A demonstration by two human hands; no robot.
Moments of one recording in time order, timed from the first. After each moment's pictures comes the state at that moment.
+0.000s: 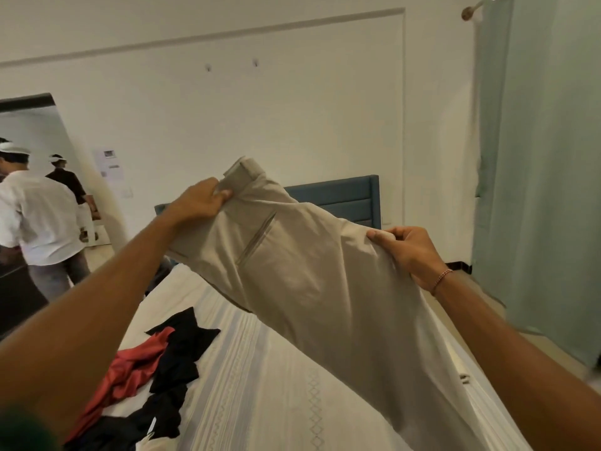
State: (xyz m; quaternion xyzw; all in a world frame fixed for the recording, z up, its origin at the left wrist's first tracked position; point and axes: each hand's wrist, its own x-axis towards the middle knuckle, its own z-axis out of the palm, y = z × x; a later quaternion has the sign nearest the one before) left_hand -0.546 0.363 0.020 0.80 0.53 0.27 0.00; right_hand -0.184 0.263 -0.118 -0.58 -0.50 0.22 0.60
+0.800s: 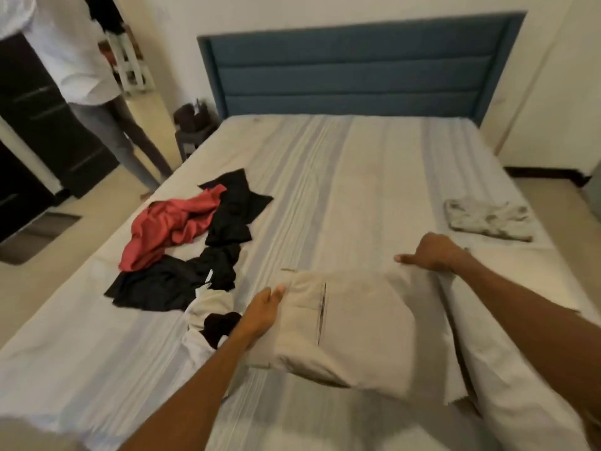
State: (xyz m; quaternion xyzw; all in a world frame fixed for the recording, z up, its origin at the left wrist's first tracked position) left_hand -0.663 0.373 -0.483 0.54 0.70 0.21 0.42; right_hand -0.294 0.463 -0.408 -0.75 -0.62 0.21 -0.04
